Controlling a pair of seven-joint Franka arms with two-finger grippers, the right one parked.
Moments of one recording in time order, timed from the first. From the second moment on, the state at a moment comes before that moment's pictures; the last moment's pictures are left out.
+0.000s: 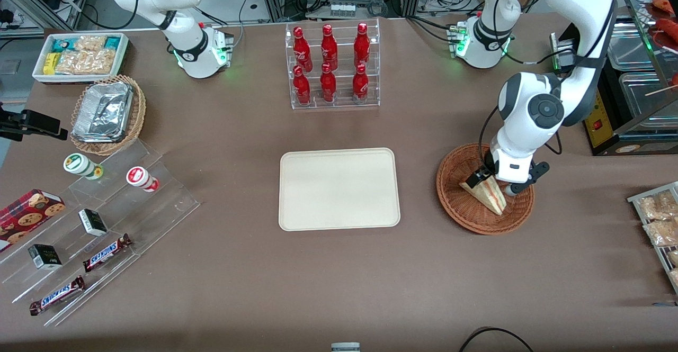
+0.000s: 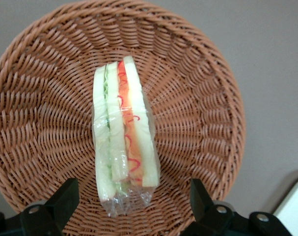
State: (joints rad) arm -0.14 0.18 -0.09 -2.27 0.01 2.50 -0.83
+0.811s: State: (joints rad) arm -0.14 0.25 -0.07 -2.26 0.04 2.56 -0.83
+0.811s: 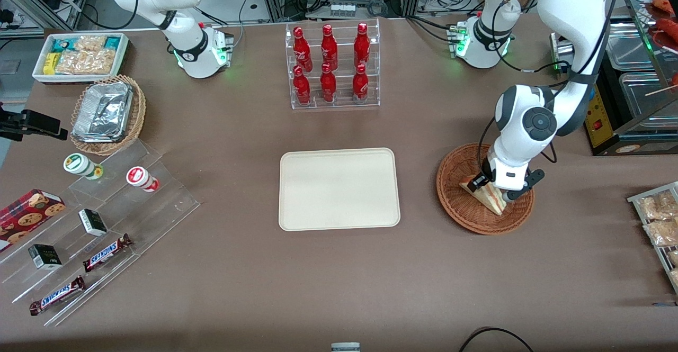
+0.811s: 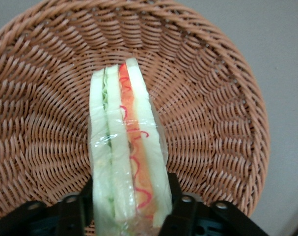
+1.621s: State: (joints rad) arm -0.44 0.23 -0.17 -1.76 0.11 1.95 -0.95
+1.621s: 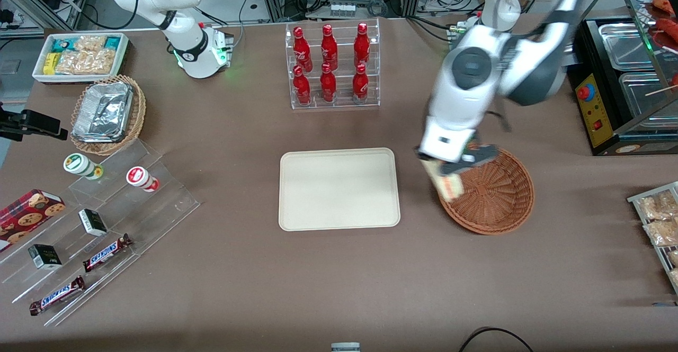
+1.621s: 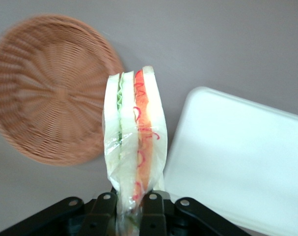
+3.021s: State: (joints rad) arm -0.68 0.74 -0.17 -1.48 0.14 2.25 -0.86
